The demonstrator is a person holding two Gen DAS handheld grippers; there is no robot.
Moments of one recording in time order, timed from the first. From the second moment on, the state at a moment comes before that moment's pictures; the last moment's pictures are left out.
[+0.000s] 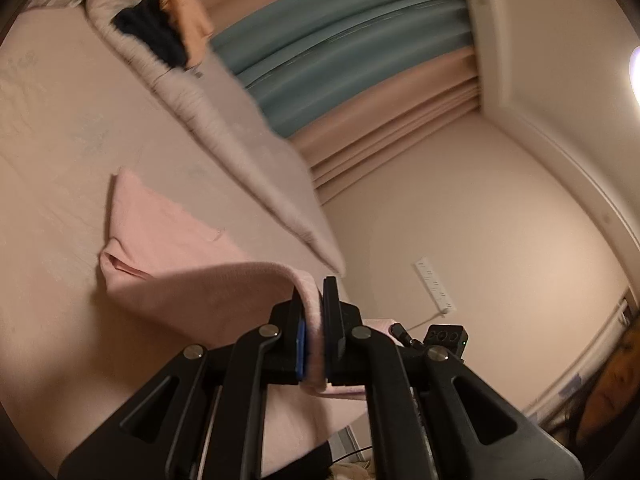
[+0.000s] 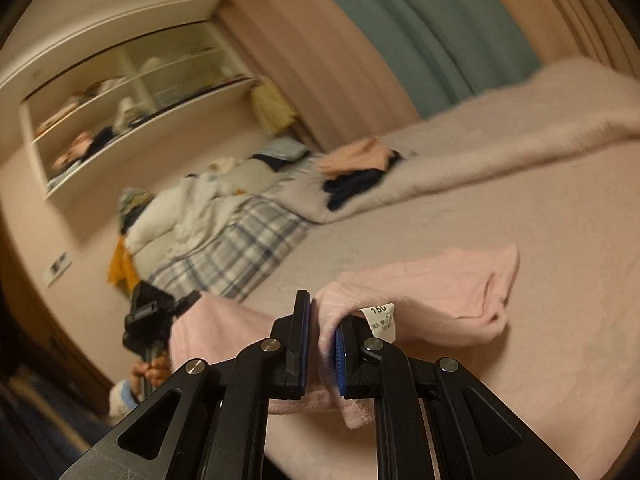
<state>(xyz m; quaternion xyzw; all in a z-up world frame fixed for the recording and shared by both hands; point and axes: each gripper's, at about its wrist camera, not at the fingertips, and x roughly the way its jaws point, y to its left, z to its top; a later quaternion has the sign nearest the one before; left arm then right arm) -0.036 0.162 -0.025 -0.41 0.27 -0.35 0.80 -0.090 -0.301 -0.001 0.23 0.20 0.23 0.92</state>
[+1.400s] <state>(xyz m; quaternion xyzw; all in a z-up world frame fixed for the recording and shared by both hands) 0.114 0.202 -0.127 -0.37 0.44 -0.16 0.80 0.041 -0.401 -0.088 0.26 0.39 -0.01 0.88</state>
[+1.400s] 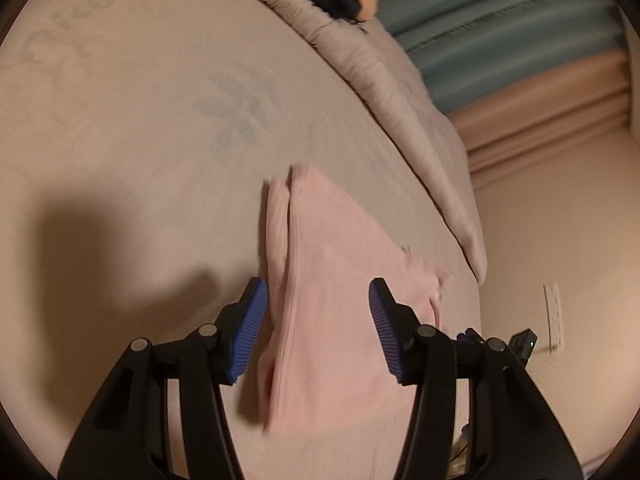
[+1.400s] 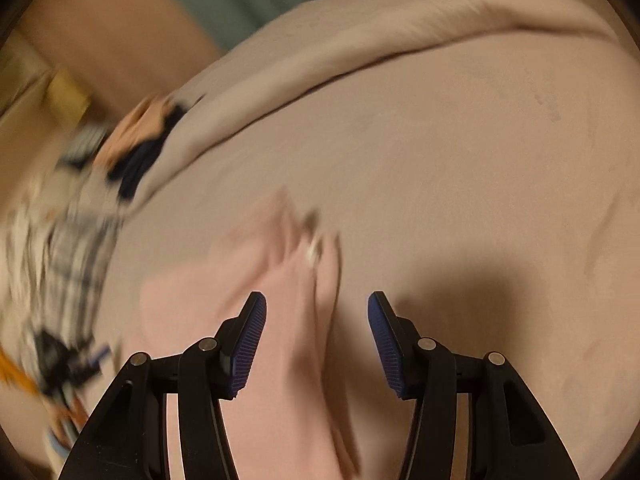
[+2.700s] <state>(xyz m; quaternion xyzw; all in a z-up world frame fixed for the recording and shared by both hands) 0.082 0.155 -0.171 -0.33 0.47 -0.19 0.80 0.022 -0.344 -0.122 0.20 0.43 0.08 0.88</state>
